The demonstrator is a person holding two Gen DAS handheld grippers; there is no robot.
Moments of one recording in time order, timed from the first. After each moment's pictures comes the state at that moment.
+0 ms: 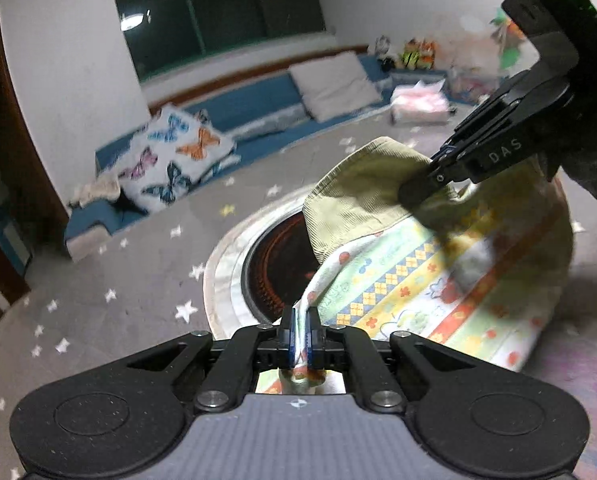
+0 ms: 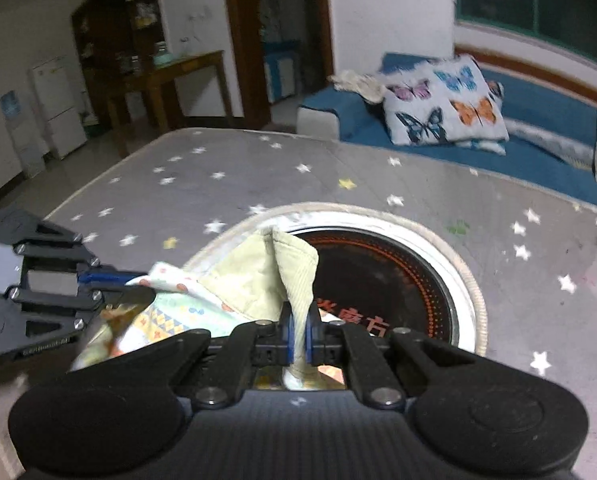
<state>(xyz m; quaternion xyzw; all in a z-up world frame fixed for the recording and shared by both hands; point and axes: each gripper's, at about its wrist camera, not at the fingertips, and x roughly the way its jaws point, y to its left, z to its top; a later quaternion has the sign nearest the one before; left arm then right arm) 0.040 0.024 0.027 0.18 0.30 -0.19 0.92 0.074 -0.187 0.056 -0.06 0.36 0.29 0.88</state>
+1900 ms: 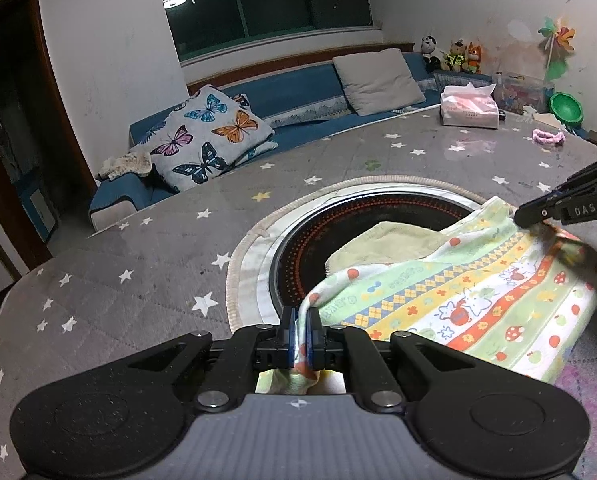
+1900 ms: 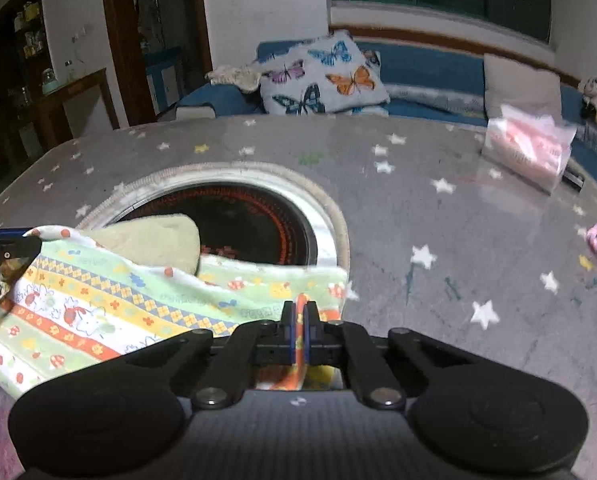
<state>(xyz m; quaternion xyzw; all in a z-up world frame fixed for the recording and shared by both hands) 0.047 0.025 0.027 0.15 0.30 -0.14 0.93 0.048 -0.264 0.014 -0.02 0.37 0.12 0.92</state>
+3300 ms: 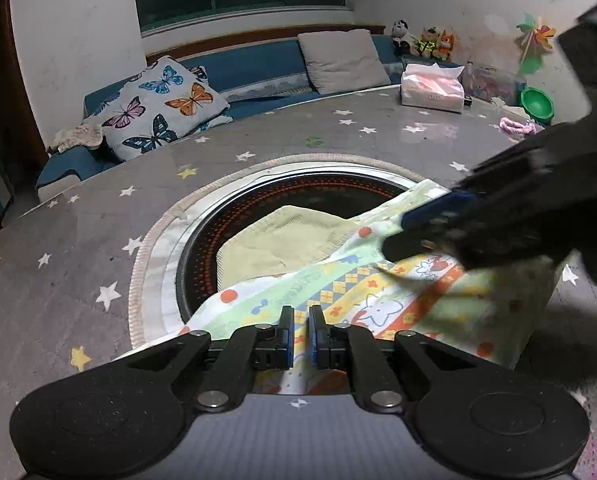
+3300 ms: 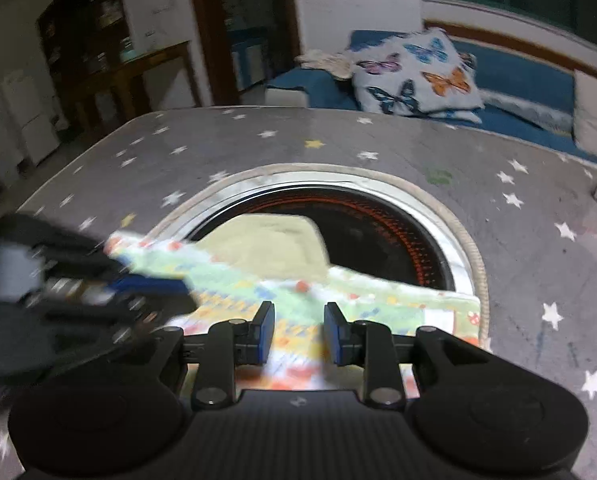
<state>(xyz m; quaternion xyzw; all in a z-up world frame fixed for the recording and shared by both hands) 0.065 -0.018 -0.001 0.12 0.35 -0.19 0.91 0.063 -0.198 0.019 -0.05 0.39 0.26 0.89</state>
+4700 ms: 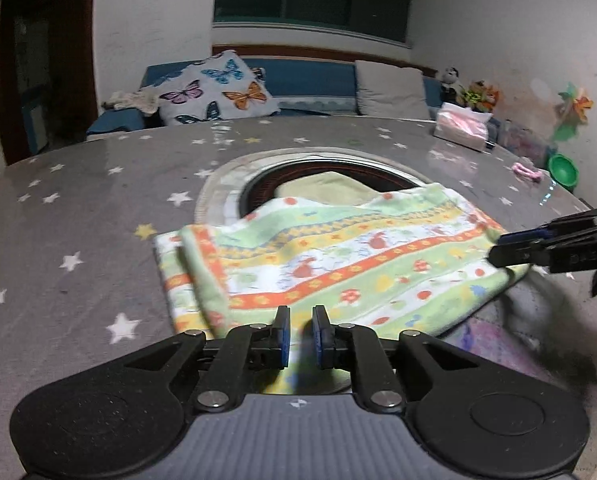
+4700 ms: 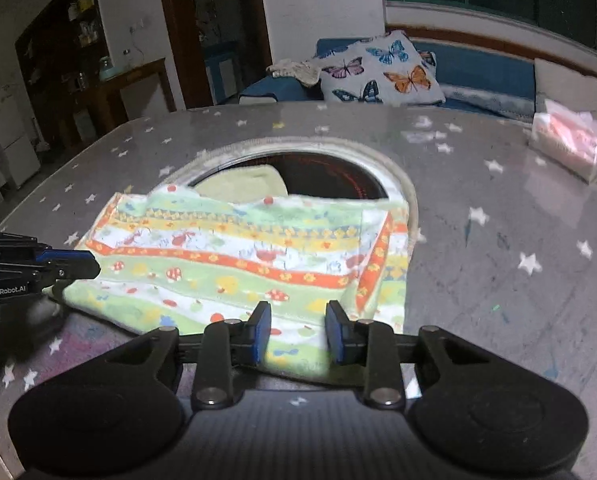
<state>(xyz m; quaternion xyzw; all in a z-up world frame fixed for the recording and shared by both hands) -0.021 0.047 0.000 0.00 0.34 -0.13 0.93 -0.015 -0.253 0.011 -0.02 0.37 0.21 0.91</state>
